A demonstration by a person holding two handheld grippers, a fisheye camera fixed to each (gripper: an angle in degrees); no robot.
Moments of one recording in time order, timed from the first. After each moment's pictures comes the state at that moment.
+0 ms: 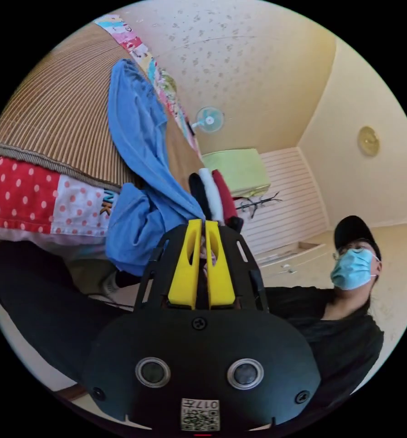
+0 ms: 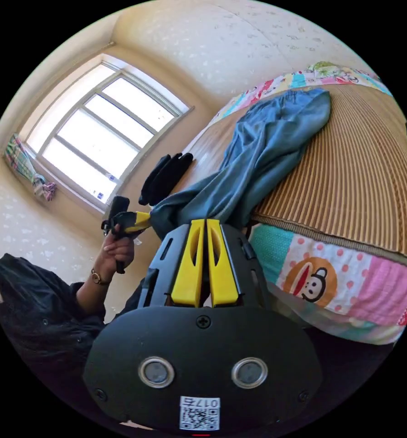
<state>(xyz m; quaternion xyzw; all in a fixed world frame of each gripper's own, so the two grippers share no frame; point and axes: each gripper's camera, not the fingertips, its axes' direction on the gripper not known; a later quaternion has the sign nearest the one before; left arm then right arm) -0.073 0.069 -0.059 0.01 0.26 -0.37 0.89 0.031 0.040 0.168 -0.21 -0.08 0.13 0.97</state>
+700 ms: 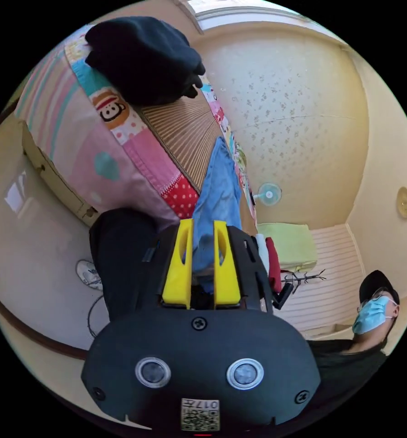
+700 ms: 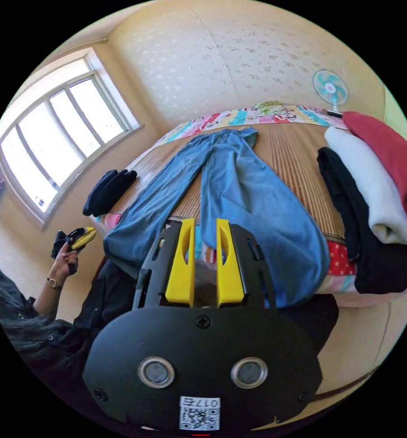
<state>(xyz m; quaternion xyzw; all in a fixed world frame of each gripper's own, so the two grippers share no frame) -0.134 0.125 -0.210 0.02 -0.04 -0.49 0.87 0.056 0.024 0.087 -0.17 0.16 0.09 0.97</state>
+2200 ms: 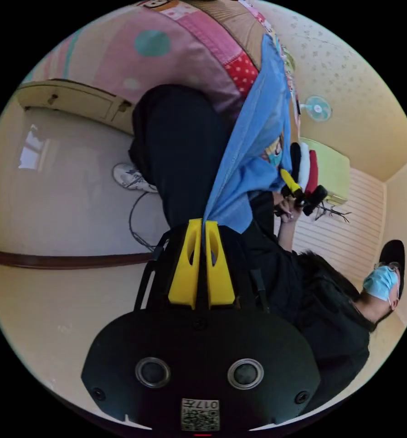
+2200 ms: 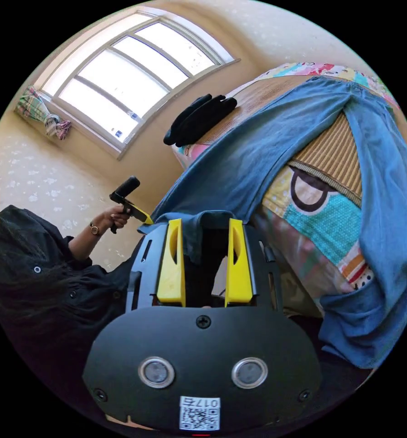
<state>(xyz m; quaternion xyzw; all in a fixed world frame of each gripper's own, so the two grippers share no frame) -0.127 0.240 -0.177 -0.27 0.04 -0.53 0.80 0.007 0.045 0.163 -0.35 -0.14 0.02 0.93</state>
